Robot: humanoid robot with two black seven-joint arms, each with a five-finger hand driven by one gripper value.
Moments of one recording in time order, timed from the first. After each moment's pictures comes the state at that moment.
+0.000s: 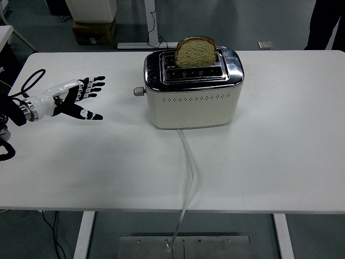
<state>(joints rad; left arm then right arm) -0.86 0.60 -0.43 -0.81 0.68 -0.38 -0.29 0.01 0.00 0.42 0.13 -0.35 0.07 0.13</state>
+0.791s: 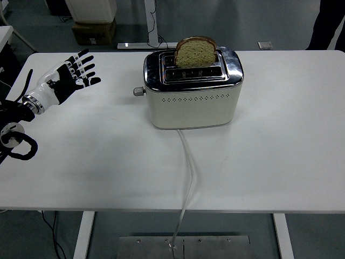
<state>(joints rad) -0.86 0.48 -0.44 -0.68 0.12 -0.35 -0.34 0.01 0.00 0.42 0.13 -0.35 0.07 0.13</state>
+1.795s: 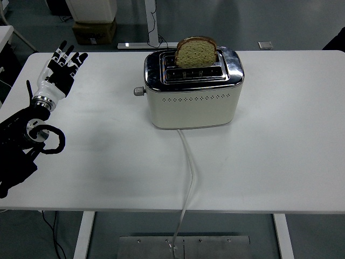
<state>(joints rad) -0.86 0.27 -0.60 -0.44 -0.13 -0.28 -0.38 0.01 0.00 0.43 0.14 -0.35 0.07 0.13</state>
